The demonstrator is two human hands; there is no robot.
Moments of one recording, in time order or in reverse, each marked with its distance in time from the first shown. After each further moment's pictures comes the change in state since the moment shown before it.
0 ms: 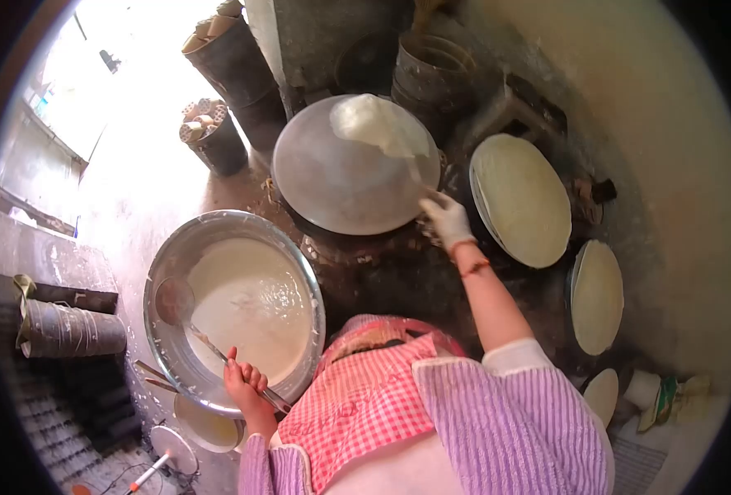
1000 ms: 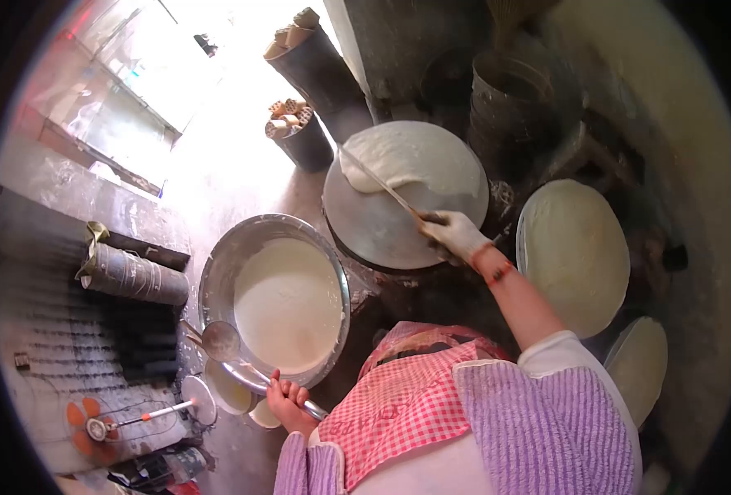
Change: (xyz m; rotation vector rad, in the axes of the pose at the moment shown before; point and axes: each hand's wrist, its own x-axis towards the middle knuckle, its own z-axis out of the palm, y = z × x) left_hand -0.102 -0.041 0.067 -0.252 0.299 0.159; right_hand 0.042 -0.071 0.006 -0.195 -0.649 0.087
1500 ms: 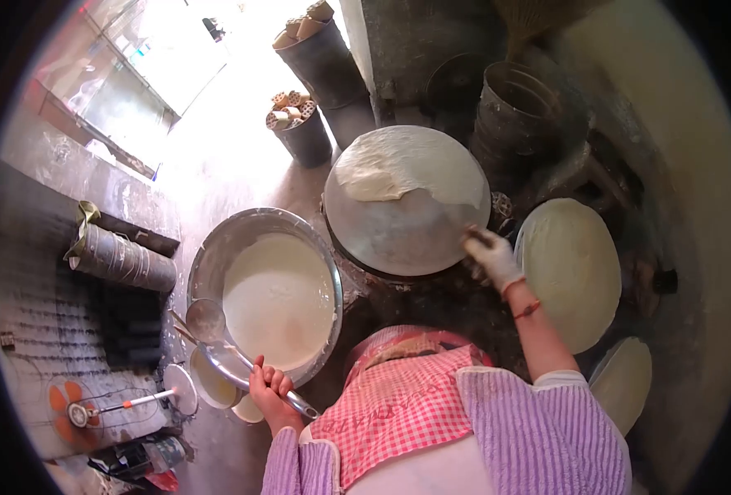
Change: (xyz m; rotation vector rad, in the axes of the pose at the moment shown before) left_hand -0.002 0.009 0.029 -0.092 -0.023 -0.020; right_hand -0.029 0.022 -0.044 -0.074 0.228 0.009
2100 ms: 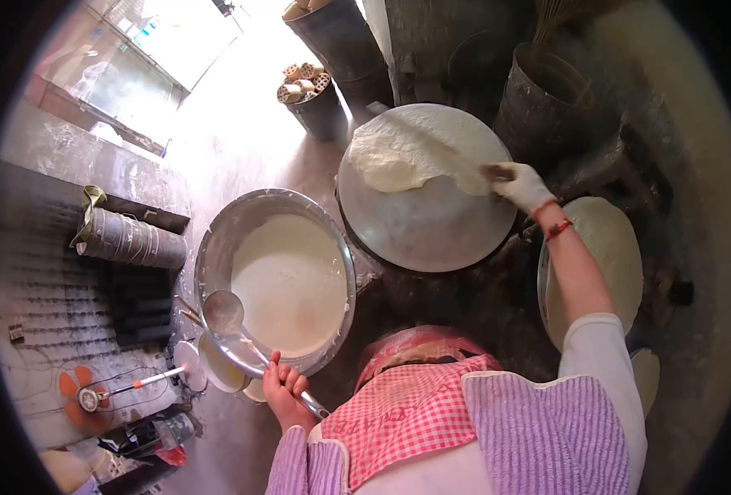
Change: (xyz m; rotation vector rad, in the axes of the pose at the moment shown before) left_hand 0.004 -0.006 0.000 0.028 0.004 -0.083; right_hand 0.130 -0.041 -0.034 -0.309 -0.193 -0.315
